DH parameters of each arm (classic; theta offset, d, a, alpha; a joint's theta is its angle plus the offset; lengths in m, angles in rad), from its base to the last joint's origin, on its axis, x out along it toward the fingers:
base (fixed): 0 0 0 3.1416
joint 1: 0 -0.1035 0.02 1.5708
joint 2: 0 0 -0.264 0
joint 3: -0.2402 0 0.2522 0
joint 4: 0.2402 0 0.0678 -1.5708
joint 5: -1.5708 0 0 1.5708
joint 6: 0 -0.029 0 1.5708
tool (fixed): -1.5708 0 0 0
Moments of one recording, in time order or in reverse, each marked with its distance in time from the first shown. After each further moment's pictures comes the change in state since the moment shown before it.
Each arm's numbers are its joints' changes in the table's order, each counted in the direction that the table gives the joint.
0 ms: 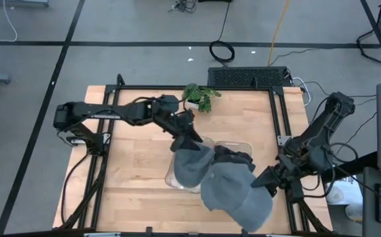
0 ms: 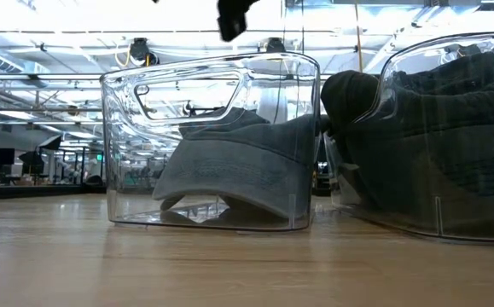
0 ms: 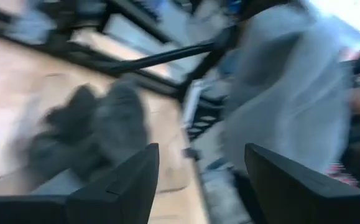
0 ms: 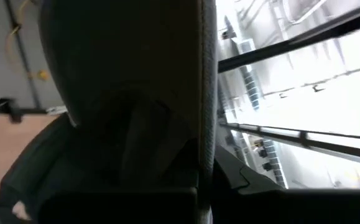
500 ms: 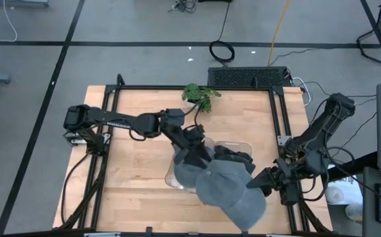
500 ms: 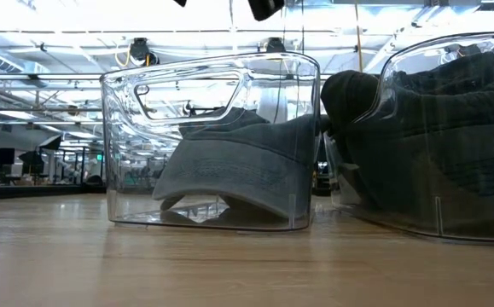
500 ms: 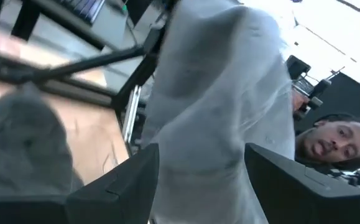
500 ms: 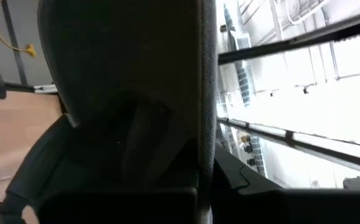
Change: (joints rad) left arm 0.110 0.125 -0.001 -0.341 0.103 0.164; right arm 0.003 0.044 0.000 -0.050 0.044 0.107
